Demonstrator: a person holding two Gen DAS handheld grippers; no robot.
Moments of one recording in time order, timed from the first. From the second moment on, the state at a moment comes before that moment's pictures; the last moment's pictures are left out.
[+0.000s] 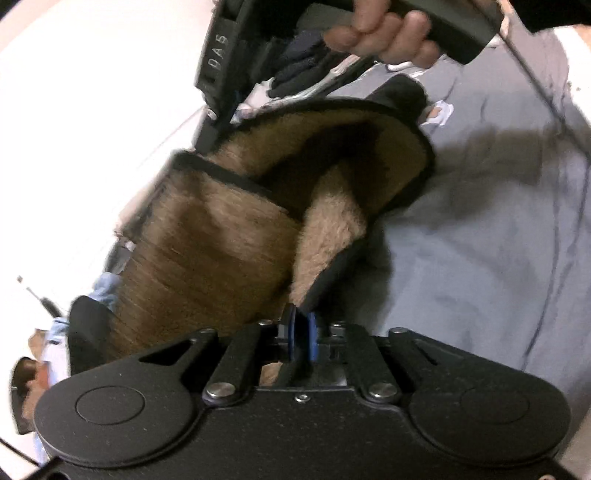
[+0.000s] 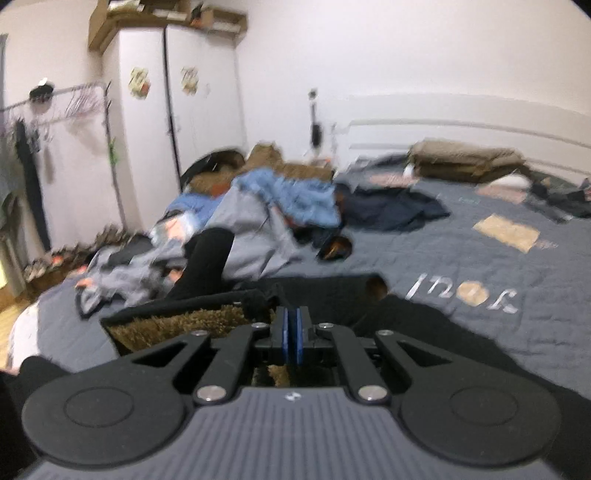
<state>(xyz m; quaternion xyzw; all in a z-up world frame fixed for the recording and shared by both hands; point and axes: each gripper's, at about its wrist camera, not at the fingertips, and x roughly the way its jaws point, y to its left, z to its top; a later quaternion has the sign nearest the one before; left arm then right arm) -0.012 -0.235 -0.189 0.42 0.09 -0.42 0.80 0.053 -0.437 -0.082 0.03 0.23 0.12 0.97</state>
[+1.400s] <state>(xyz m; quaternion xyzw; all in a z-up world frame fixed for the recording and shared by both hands) 0.101 -0.166 -0.151 0.29 0.24 -0.21 0.90 -0.048 -0.471 -0.152 -0.10 0.36 -0.17 0.91</state>
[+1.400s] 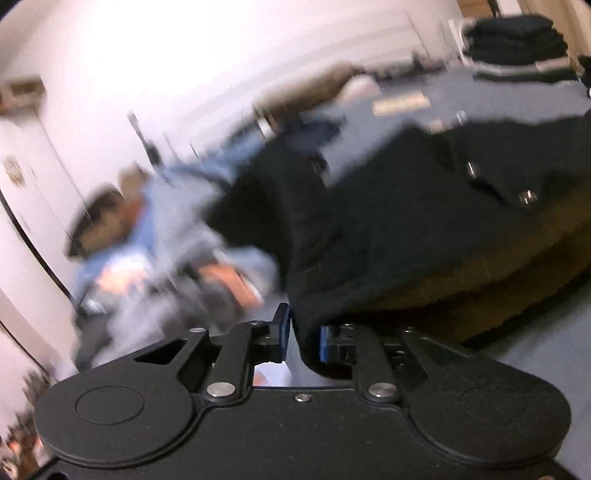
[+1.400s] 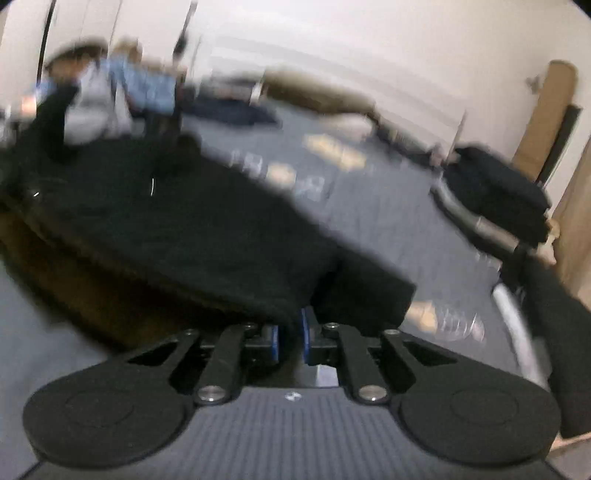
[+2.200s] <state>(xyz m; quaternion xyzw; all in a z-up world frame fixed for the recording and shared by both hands) 0.099 -0.131 -0.152 0.25 0.36 -0.25 0.87 -0.056 -0.499 -0.157 0.01 0.47 -0.11 0.88</state>
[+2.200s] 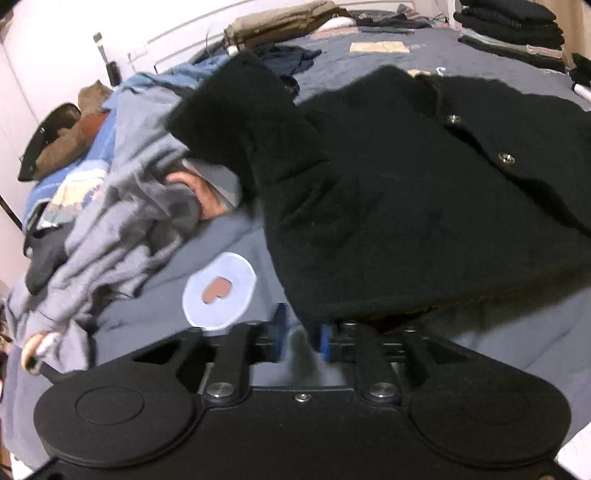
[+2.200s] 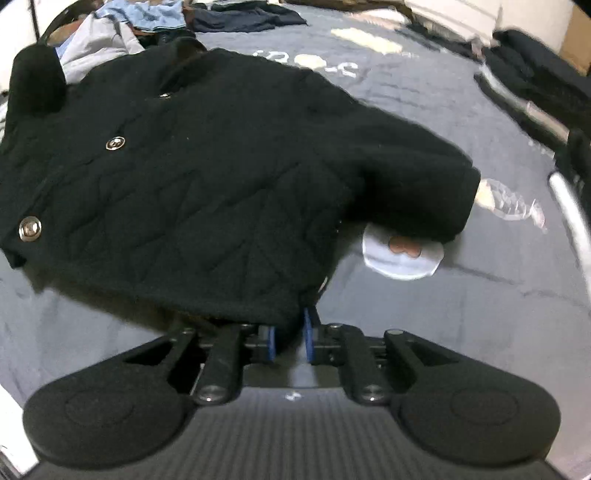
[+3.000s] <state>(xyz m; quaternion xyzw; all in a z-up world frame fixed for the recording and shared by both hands) 0.090 -0.145 -0.072 0.07 0.28 -0.37 0.88 -0.019 -0.526 -0.079 0.16 0.32 -0.03 0.93</state>
